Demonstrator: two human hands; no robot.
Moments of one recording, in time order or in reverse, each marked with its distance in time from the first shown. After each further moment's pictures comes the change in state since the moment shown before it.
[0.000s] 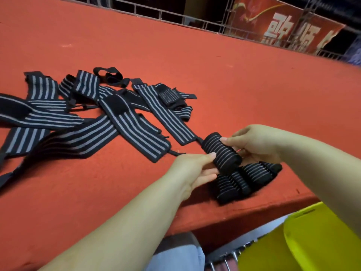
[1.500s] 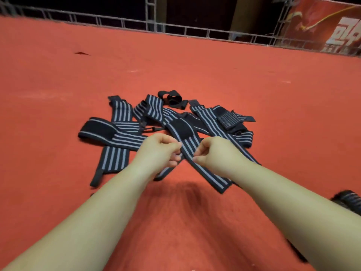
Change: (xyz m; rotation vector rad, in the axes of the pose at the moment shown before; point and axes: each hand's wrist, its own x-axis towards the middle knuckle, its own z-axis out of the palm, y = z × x) left_hand -0.043 0.122 -0.168 0.435 0.476 0.413; right_hand 0.061 -0.124 0.155 -0.474 0.163 -0.522
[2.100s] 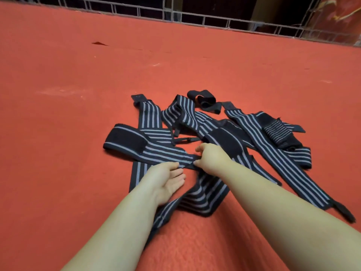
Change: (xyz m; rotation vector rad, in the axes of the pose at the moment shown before) left_hand 0.104 -0.068 -0.088 -0.579 0.038 -0.543; right_hand 0.159 -0.052 0.109 -0.130 -0.182 0.076
